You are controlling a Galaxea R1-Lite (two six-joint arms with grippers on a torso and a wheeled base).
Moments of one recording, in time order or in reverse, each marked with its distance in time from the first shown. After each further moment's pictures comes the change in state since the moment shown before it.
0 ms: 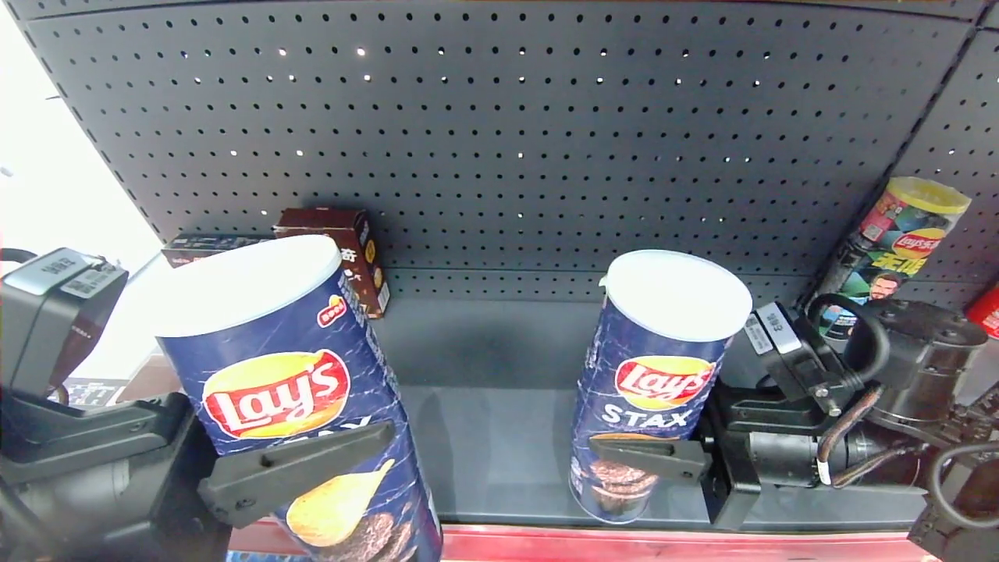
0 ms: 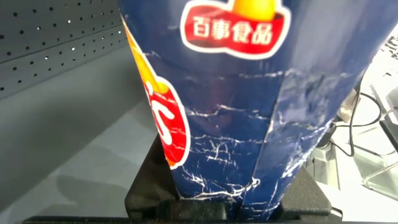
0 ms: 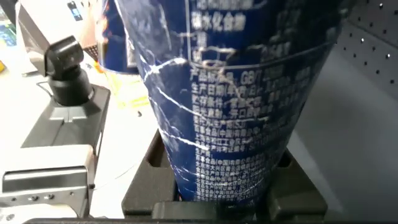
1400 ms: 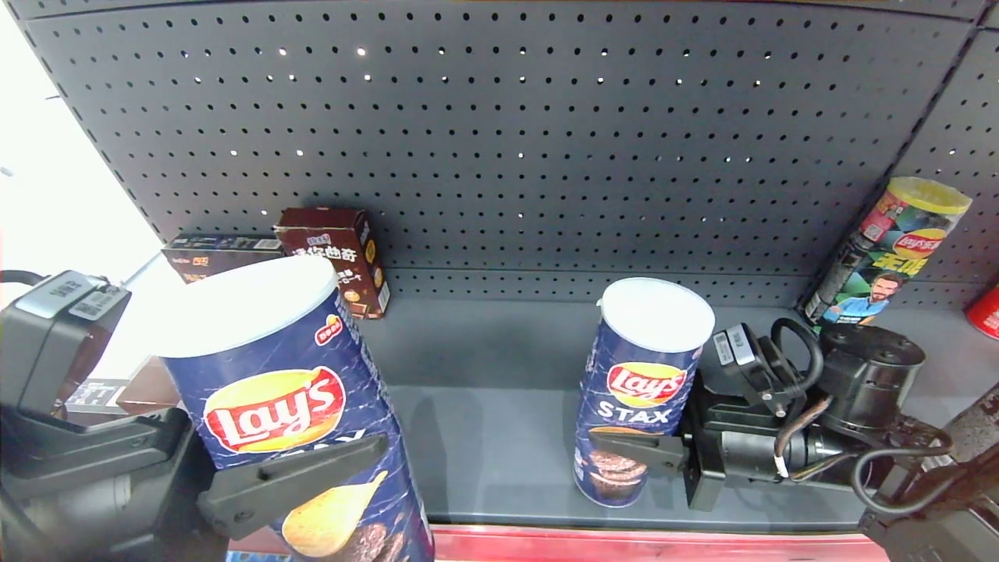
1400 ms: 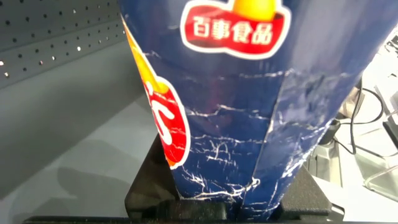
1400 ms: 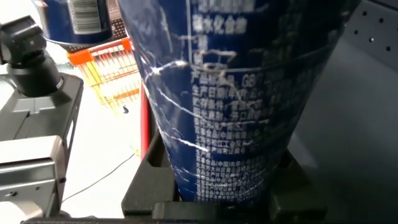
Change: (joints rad) left arm 0.021 -0.006 0.042 -0.018 -0.002 -0.001; right arm -0.080 0.138 0.040 -0.156 0.006 0.002
